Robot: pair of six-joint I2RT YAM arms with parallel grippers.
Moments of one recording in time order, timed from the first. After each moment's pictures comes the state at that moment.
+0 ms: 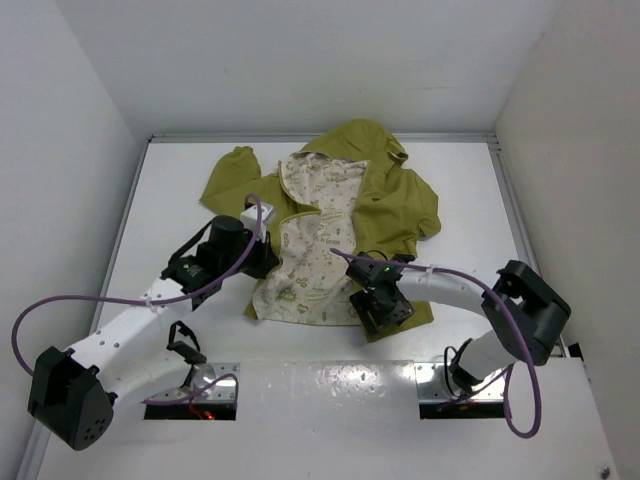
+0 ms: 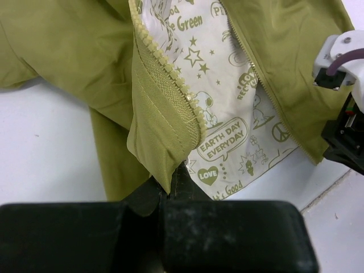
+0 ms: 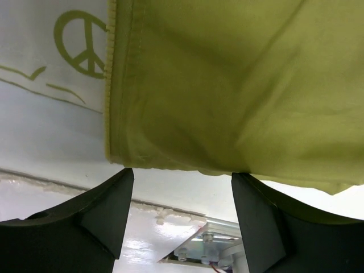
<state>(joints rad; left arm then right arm) -0.51 0.98 0.68 -0.28 0.16 -0.21 0.86 1.50 0.74 -0.74 0.06 0.40</state>
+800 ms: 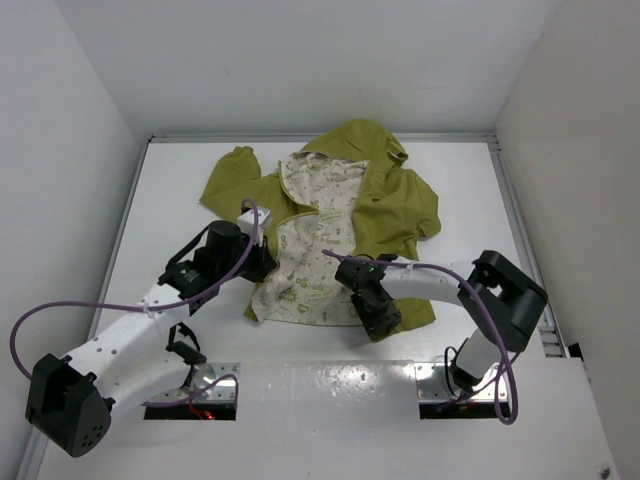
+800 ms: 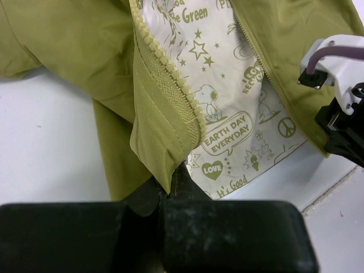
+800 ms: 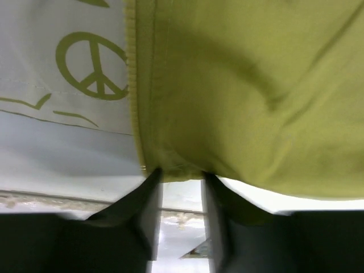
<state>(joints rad) -0.50 0.94 0.65 -0.28 0.15 -0.21 0.90 1.64 0.80 -0.76 0.07 0.52</state>
